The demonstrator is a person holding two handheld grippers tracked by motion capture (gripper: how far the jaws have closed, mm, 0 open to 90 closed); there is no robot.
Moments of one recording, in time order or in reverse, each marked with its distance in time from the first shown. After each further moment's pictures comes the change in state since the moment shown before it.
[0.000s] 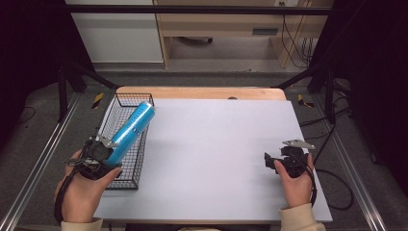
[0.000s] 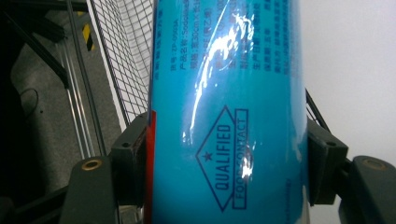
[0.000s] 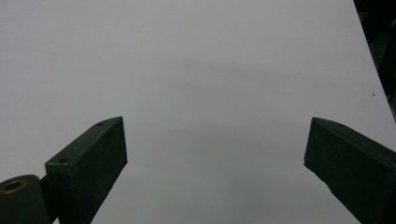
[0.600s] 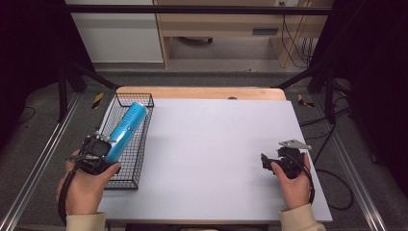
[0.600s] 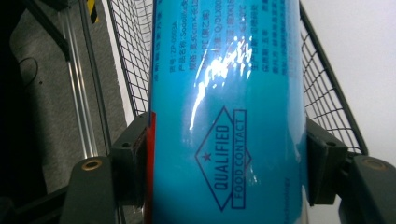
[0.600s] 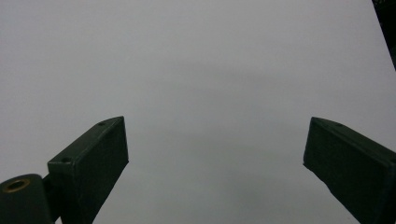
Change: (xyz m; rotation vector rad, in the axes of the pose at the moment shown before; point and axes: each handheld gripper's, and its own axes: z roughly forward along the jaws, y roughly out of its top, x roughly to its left) left arm 0.009 0.007 0.017 0.081 0.030 -0.083; right arm 0.008 0.000 0.000 -0.017 0.041 -0.037
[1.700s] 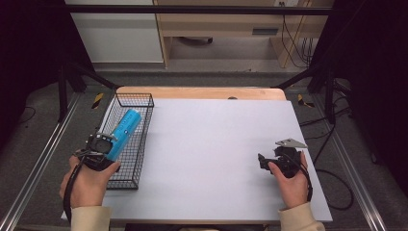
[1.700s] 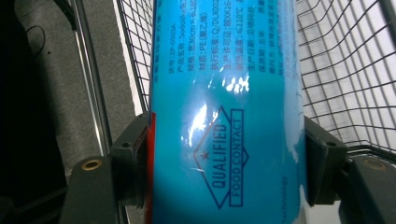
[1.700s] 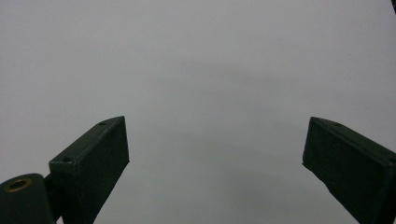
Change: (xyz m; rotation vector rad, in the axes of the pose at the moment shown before) left arm 0.005 0.005 0.024 0.128 0.050 -0.015; right arm 0.005 0.003 0.004 0.004 0.032 -0.031
